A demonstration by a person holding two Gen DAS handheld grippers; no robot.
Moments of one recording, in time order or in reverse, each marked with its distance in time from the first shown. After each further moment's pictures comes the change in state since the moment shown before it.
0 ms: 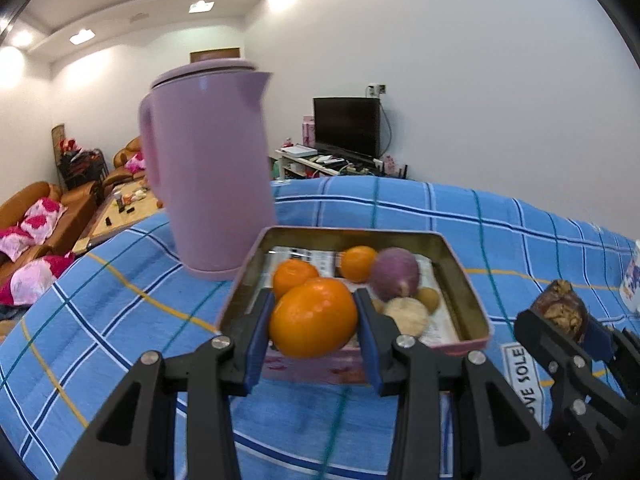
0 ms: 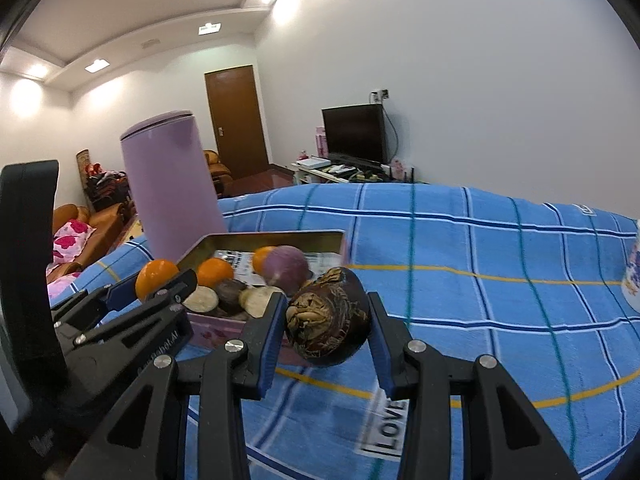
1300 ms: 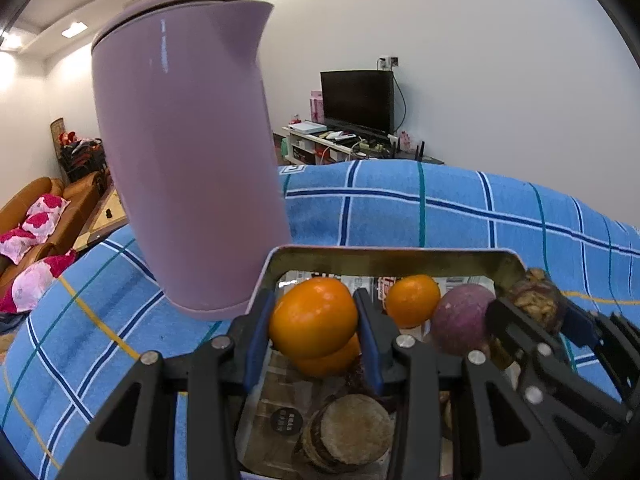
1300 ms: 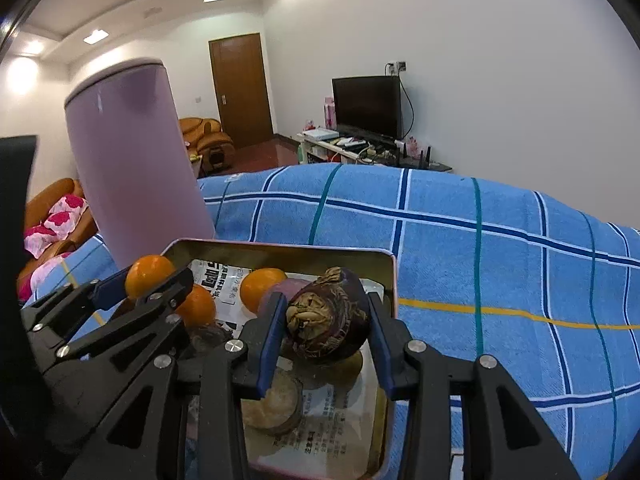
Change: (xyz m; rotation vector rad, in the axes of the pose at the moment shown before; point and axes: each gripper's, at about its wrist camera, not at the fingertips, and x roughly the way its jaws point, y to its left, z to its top) left arm 0.092 0.004 0.031 0.039 0.094 0.048; right arm 0.117 0.018 0.031 -0.040 0.128 -0.001
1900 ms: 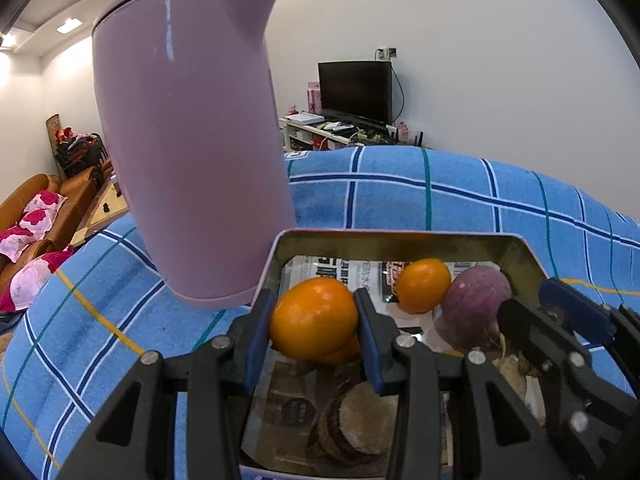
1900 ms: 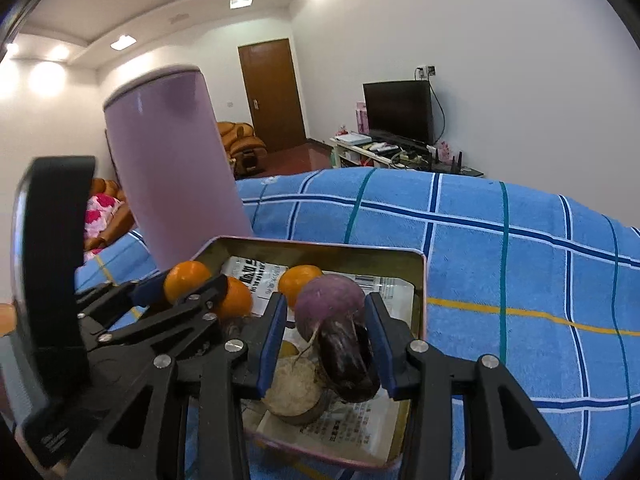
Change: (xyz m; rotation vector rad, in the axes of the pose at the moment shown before) left arm 0.003 0.008 -0.006 0.001 0.033 -0.021; right arm -0.021 -0.001 -0.006 -0.013 -0.039 0.133
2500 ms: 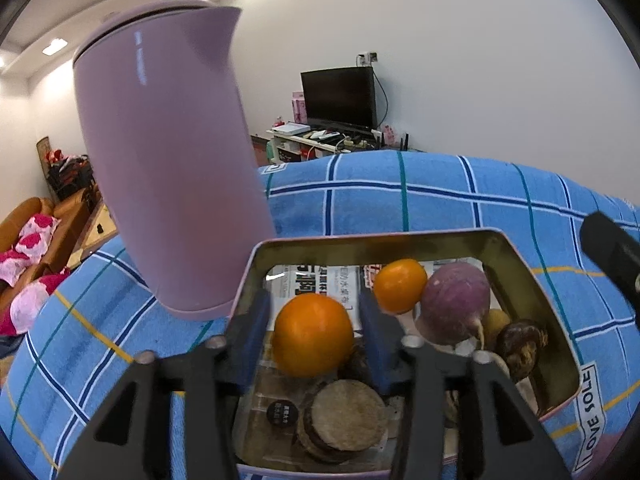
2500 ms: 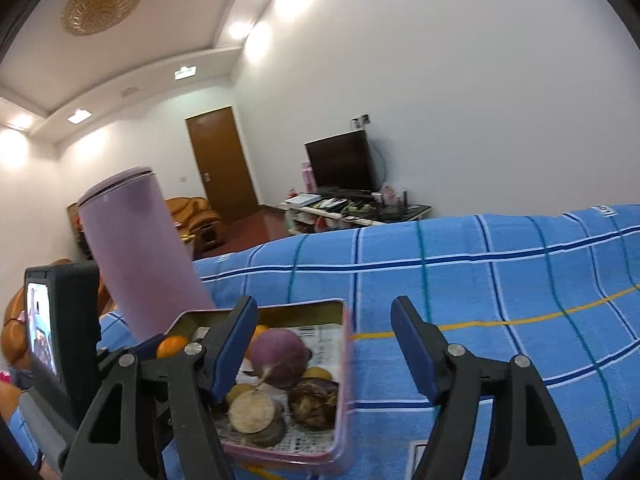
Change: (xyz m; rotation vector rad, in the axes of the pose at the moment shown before) left arm -0.008 -0.017 -0.001 0.079 -0.035 -0.010; right arm -0.050 -0.029 0.000 0.174 -0.237 -0.168
